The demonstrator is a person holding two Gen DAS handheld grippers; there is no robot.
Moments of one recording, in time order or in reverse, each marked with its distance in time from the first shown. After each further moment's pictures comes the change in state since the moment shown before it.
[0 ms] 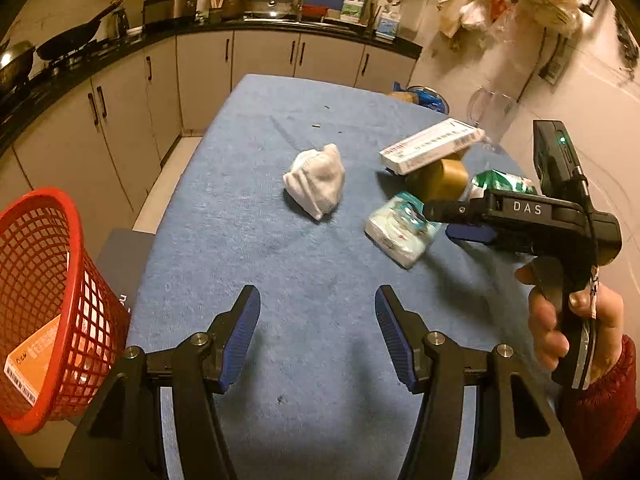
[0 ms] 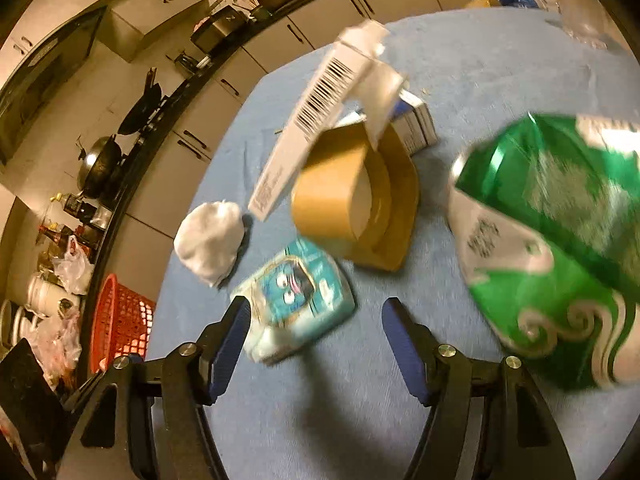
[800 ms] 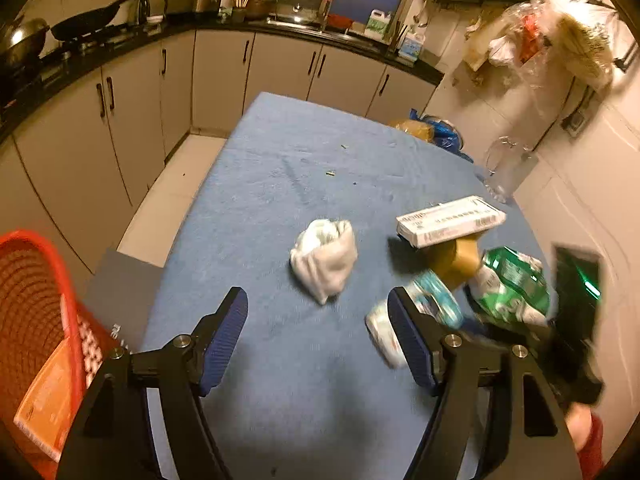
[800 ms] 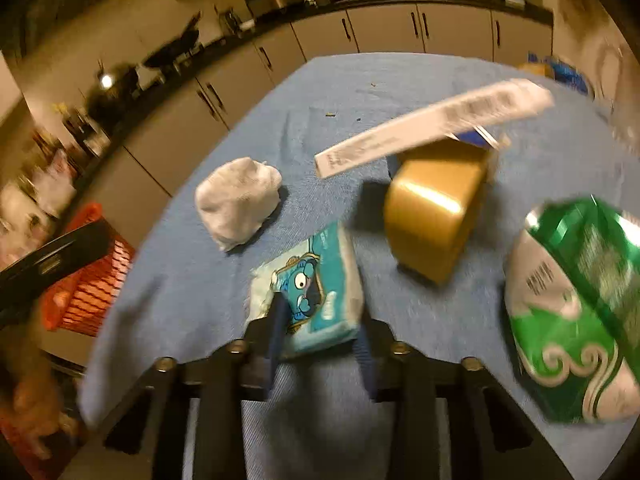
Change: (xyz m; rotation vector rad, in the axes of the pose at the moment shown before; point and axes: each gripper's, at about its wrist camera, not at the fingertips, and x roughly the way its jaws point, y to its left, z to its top) left arm 0.020 0.009 0.070 -0.113 -0.015 0.000; right arm 0.000 0.028 -0.017 -0.281 0.008 -0.060
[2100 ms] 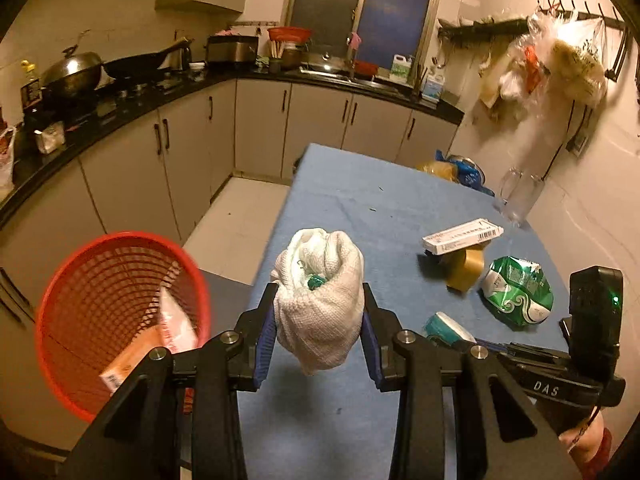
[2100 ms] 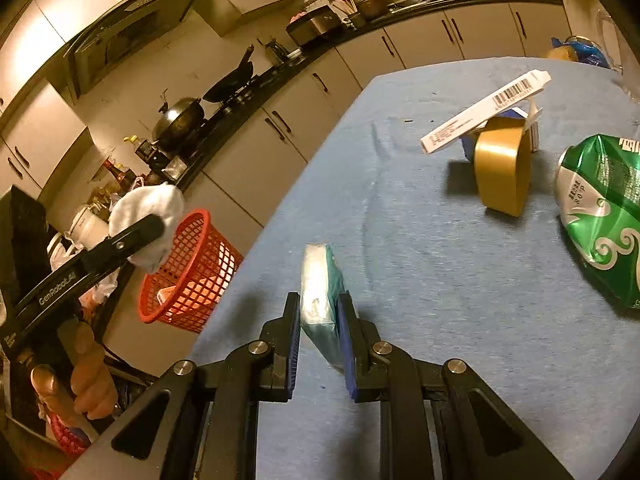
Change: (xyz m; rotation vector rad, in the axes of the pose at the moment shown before) left arm -0.121 0.025 -0.045 -0.001 -0.198 0.127; right arm -0.031 0.059 -0.038 0.050 -0.091 0.240
